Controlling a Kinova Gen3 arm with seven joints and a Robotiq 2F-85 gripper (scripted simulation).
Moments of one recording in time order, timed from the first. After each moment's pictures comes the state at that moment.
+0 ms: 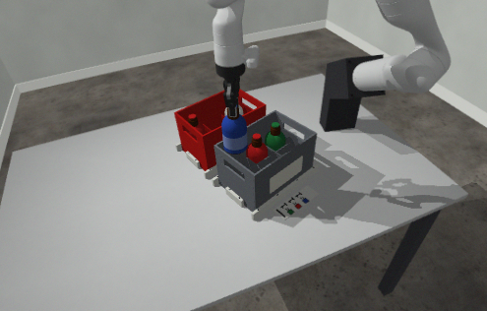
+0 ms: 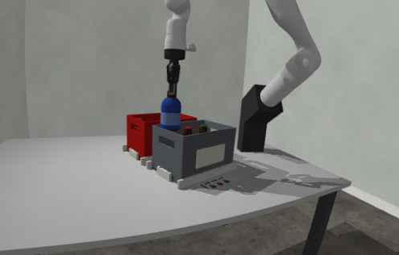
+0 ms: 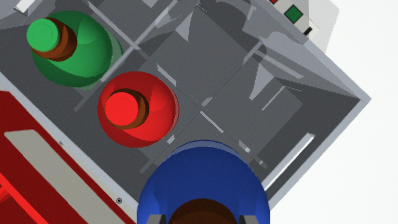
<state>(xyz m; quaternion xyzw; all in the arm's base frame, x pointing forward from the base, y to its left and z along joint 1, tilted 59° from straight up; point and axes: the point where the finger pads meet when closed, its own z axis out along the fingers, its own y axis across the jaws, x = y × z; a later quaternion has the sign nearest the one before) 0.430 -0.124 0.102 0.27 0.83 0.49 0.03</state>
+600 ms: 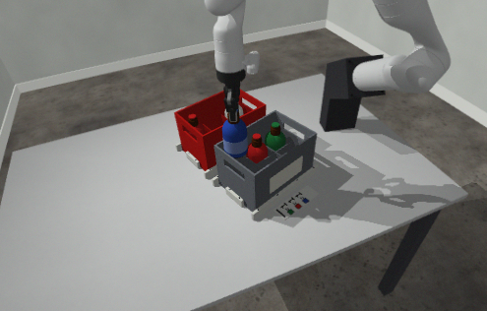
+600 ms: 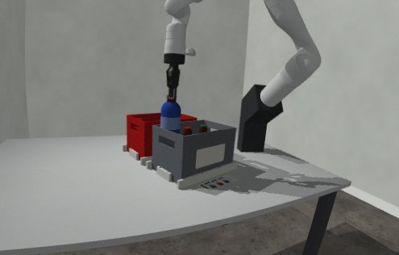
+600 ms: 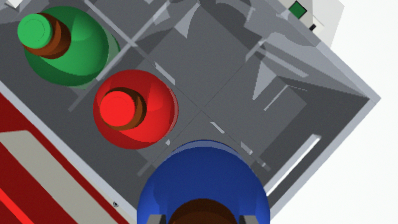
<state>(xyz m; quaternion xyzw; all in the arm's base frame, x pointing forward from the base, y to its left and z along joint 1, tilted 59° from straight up) 0.435 -0.112 0.093 0.27 0.83 0.49 0.03</state>
